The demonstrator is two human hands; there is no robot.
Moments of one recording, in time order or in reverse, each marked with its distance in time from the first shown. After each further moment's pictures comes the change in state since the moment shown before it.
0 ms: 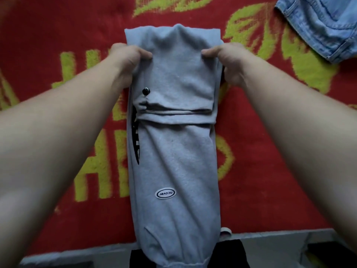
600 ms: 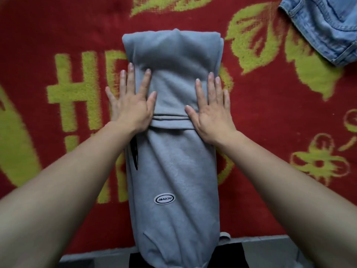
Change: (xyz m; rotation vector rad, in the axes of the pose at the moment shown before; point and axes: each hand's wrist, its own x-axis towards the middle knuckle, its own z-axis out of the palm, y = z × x) left_hand -0.024 -0.099 -0.010 1.262 0.036 0.492; right_hand -0.048 0.114 0.021 -1.301 0.107 -0.512
